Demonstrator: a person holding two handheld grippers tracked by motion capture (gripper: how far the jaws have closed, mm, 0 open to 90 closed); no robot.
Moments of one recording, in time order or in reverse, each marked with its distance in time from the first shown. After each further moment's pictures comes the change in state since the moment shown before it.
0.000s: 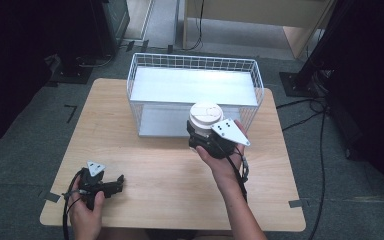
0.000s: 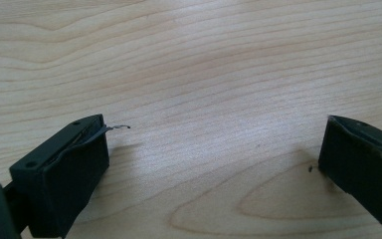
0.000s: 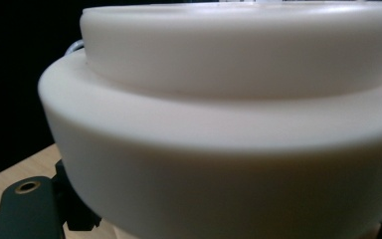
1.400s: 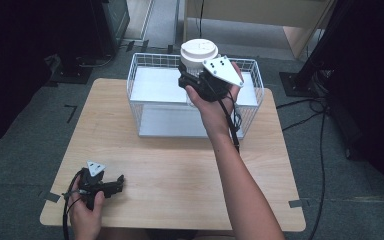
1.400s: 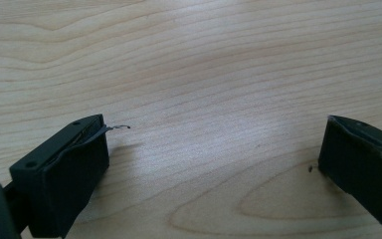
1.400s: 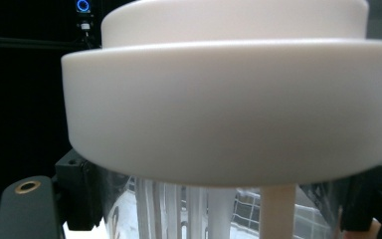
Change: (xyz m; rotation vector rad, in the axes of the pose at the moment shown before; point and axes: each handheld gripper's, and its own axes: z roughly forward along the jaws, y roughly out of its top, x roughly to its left) left arm 0.000 0.000 0.000 0.004 -0.002 0.001; right arm -0.004 0.116 0.071 -0.184 -0.065 -0.036
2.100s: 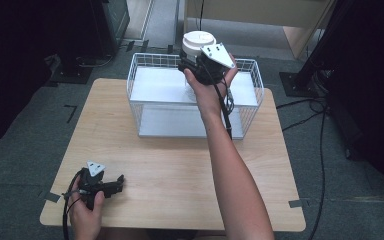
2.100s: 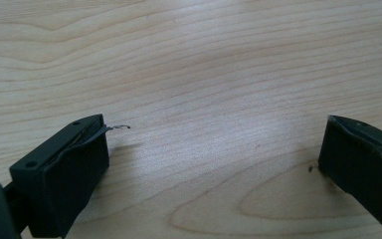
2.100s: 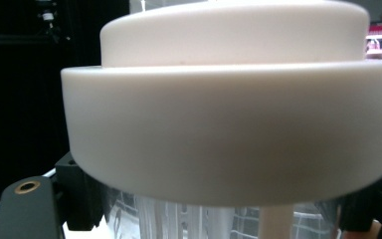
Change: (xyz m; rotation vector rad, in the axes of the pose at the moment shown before) left arm 0.000 0.000 0.000 -0.003 0.001 0.000; right arm -0.018 -0.014 0.059 0.044 -0.080 0.062
